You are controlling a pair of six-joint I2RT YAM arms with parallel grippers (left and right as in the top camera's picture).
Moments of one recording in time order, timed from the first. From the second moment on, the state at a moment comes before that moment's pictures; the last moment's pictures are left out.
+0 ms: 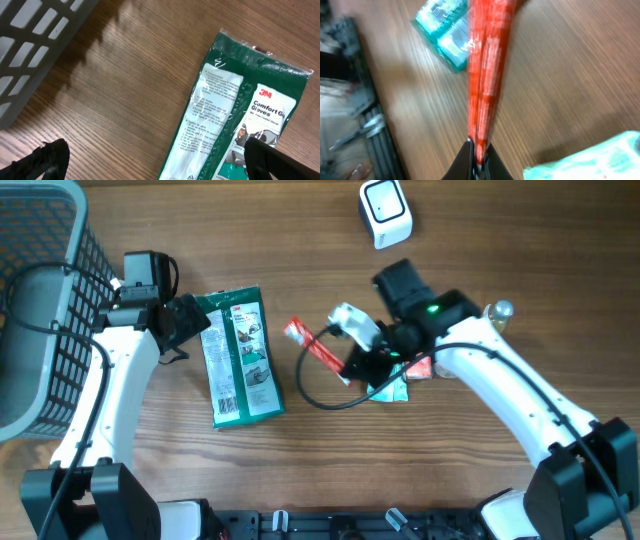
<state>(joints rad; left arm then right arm) 0.05 1.53 1.17 -0.85 -0.21 -0.52 0.47 1.63 1.27 -0.98 -0.62 -0.49</state>
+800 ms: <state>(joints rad) 0.05 1.53 1.17 -0.85 -0.21 -0.52 0.45 1.63 1.26 -1.31 -0.72 -0.97</state>
